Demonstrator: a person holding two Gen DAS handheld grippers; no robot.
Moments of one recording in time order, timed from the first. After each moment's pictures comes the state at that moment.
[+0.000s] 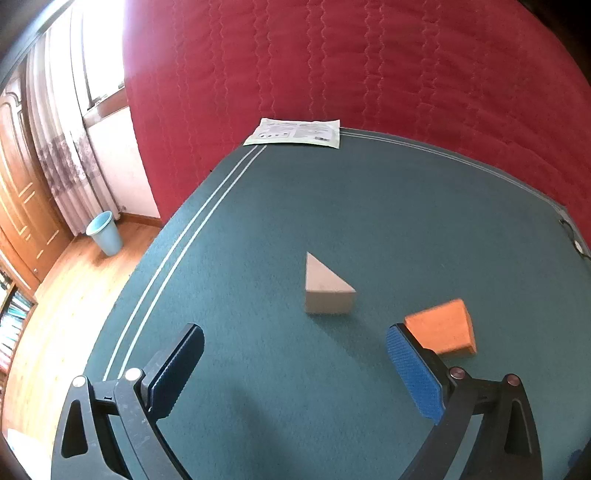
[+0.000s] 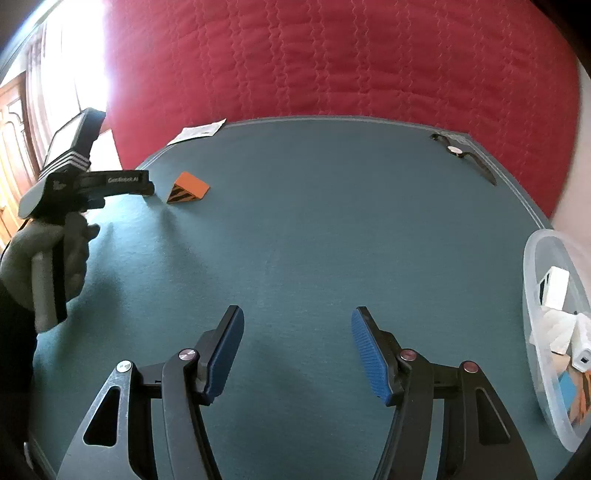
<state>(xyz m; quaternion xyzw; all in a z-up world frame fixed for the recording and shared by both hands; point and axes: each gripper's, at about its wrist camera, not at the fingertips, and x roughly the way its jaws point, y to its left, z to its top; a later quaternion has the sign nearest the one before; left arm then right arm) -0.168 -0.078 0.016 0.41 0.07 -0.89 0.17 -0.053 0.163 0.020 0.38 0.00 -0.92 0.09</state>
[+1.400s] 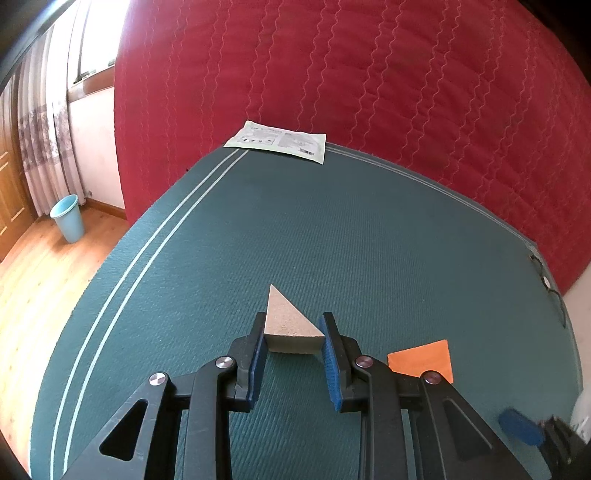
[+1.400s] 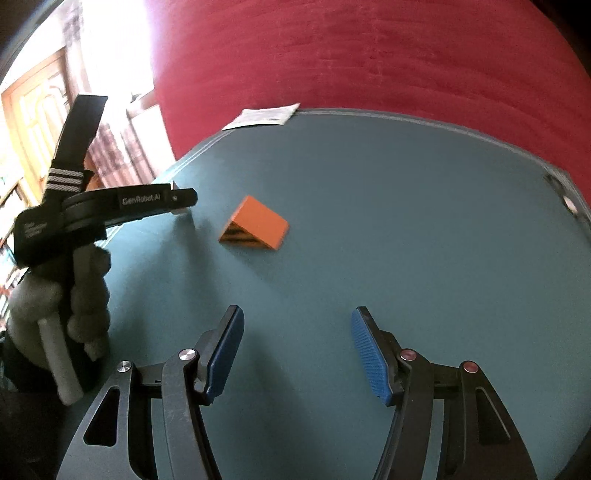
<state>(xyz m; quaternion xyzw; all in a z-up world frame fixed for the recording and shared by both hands) -0.180 -0.100 0.016 0.38 0.14 -0.91 0.10 -0.169 0.067 0.016 0.40 0.03 -0.89 0.22</state>
